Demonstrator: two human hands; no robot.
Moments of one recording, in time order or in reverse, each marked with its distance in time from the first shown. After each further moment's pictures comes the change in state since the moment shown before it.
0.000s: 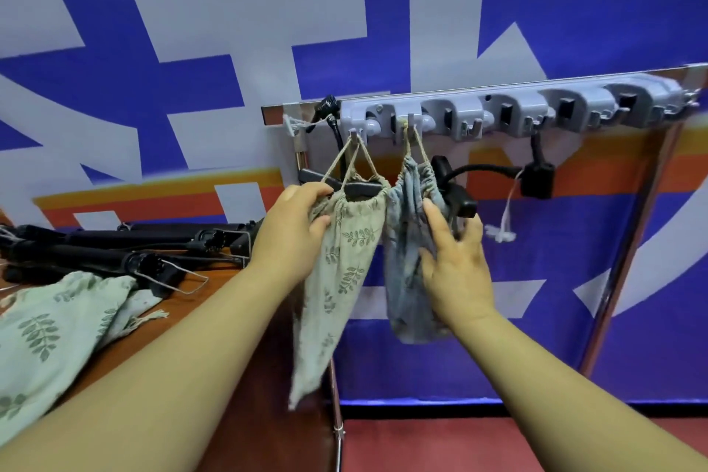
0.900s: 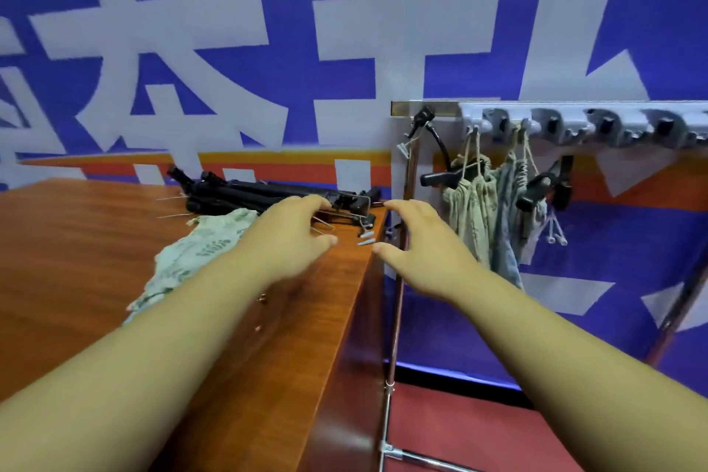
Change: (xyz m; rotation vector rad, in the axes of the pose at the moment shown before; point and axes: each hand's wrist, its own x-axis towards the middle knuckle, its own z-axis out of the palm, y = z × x) left_hand -0.119 -0.031 -0.195 0.302 -0.235 -0.223; right_hand -0.066 -0.205 -0.038 0.158 -0.483 -0.283
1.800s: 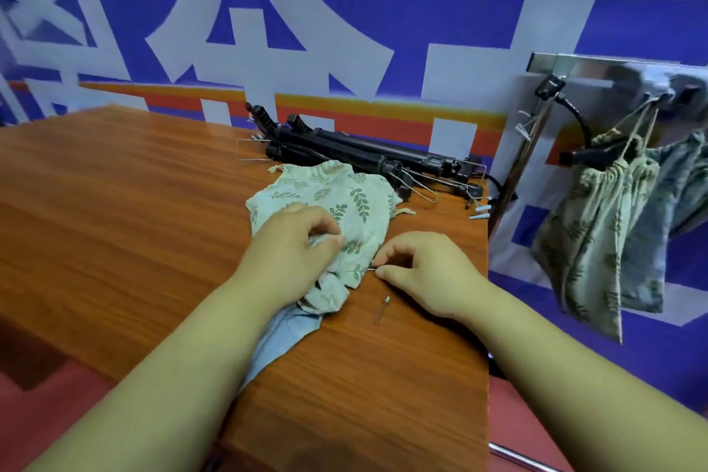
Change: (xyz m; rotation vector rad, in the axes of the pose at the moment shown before) left_hand -0.075 -0.171 -0.002 -0.323 0.128 -0.109; right_hand 0.018 -0.101 0.146 0.093 -0.300 -0.118
